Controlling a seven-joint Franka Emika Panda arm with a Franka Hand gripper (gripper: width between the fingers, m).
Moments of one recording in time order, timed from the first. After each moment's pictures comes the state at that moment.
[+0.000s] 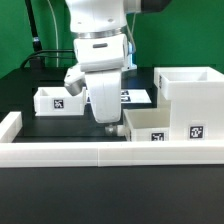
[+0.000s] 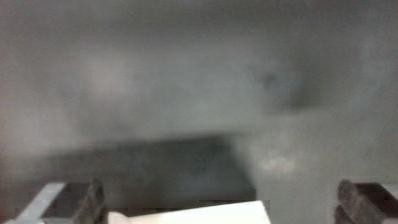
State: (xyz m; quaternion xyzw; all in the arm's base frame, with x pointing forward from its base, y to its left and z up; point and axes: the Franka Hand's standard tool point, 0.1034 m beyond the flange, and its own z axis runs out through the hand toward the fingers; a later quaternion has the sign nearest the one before) arm 0.554 -0.030 0.023 -0.72 -0.69 -0.01 0.06
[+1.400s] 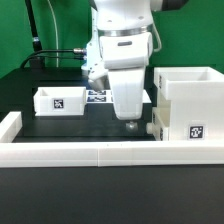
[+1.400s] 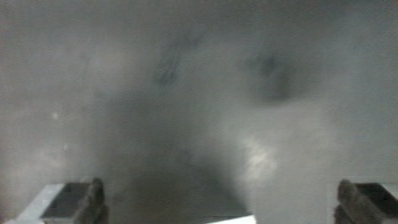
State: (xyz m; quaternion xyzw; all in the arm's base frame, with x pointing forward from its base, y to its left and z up) arm 0.542 -0.005 0.035 -0.75 -0.65 0.00 0.06
